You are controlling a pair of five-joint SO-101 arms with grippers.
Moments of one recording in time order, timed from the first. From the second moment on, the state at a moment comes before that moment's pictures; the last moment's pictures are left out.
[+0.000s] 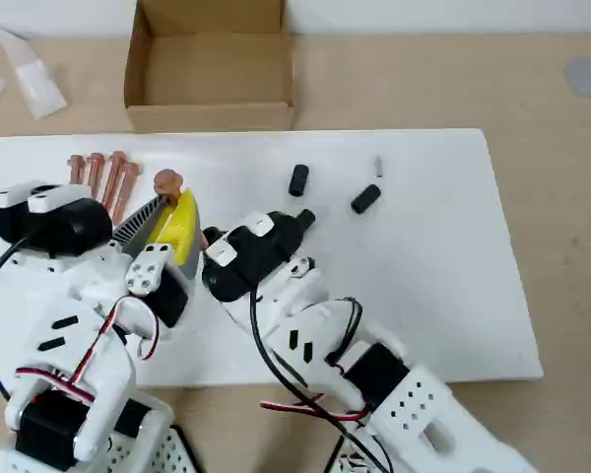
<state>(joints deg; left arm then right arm) 16.8 -88.7 54.1 48.6 10.1 -48.8 -69.9 74.2 23.8 -6.2</state>
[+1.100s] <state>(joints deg) 16.4 -78.9 54.1 40.8 5.7 -48.8 -69.9 74.2 20.4 -9.8</state>
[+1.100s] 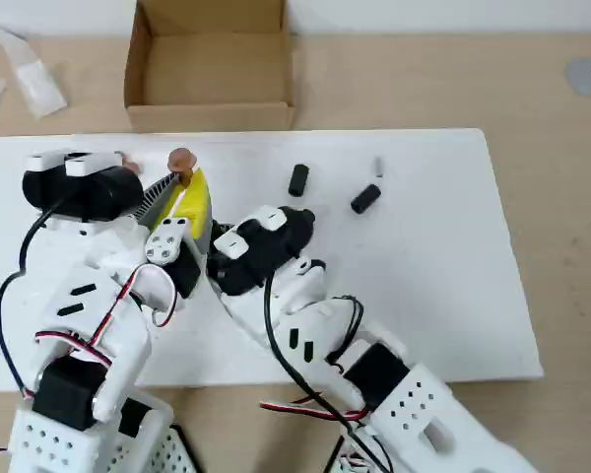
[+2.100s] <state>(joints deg) 24.4 -78.7 48.4 58.2 5.6 -44.1 -70.5 73.2 15.1 -13.8</state>
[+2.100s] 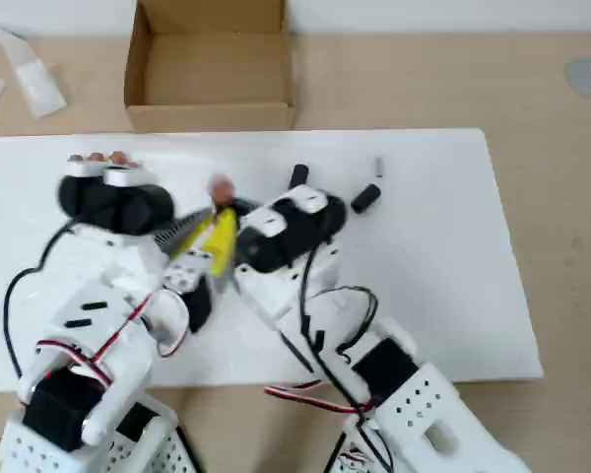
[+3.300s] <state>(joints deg) -4.7 -52.6 26.5 80.0 -12.3 -25.6 35.9 -35.7 23.2 -13.8</state>
